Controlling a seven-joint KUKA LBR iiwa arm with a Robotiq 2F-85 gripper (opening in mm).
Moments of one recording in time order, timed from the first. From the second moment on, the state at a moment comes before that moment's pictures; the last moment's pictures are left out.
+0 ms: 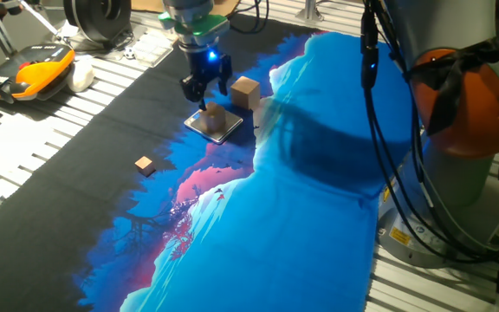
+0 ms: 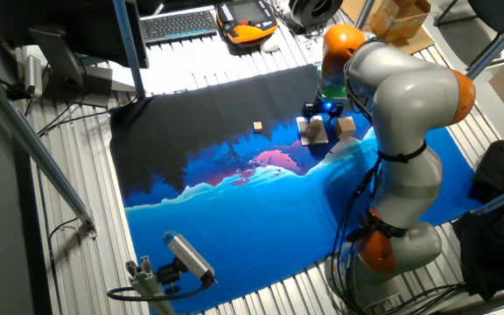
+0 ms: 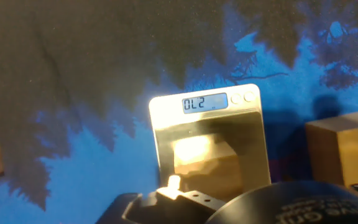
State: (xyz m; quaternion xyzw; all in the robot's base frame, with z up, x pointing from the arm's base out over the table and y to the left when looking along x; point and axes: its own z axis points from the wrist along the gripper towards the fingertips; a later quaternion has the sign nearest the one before) arm 0.546 -0.079 0.087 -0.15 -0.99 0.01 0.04
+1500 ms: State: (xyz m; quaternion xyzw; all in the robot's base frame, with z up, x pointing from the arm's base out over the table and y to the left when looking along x) arm 0.553 -0.067 0.064 -0.11 -0.99 0.04 0.03
